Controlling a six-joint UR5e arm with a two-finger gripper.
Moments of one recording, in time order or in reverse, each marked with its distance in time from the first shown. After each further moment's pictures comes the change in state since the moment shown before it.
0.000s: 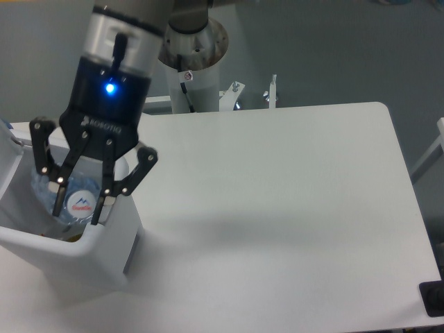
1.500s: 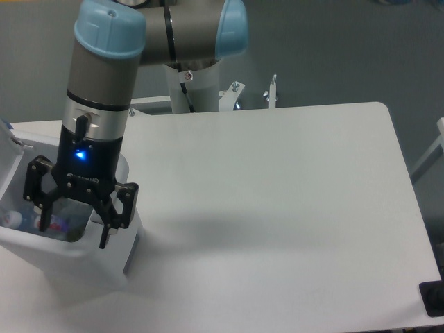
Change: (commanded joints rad) arm 0.018 -0.028 -0.098 0.012 0.078 0.204
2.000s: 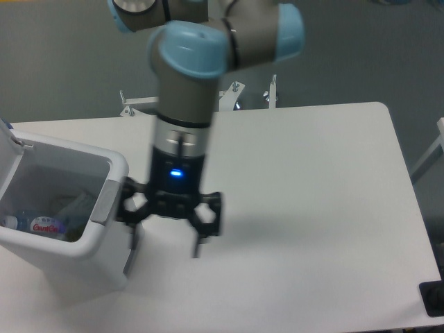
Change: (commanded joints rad) arm 0.256 -0.028 -0.075 0.000 0.000 0.130
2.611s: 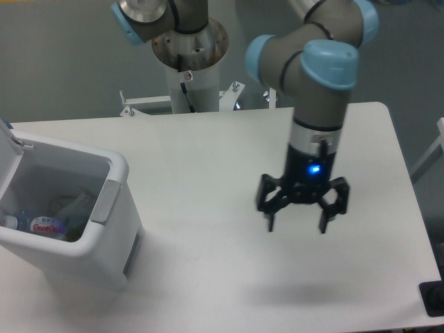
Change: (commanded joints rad) arm 0.243 -0.011 -0.115 -0.009 0.069 0.296
